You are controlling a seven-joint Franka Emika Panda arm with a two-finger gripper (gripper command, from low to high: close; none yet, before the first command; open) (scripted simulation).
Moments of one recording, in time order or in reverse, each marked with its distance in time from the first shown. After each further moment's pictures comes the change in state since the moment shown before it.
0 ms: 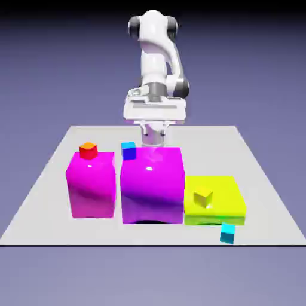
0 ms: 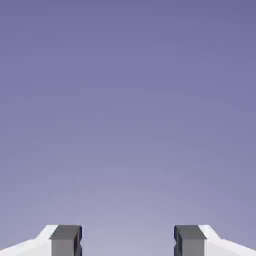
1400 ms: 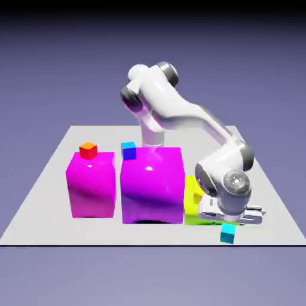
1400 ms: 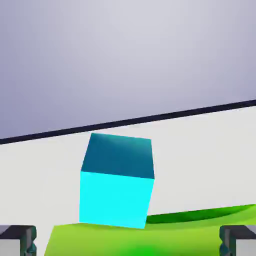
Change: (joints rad) arm -0.262 1.522 0.766 1.296 -0.258 -1.257 0.786
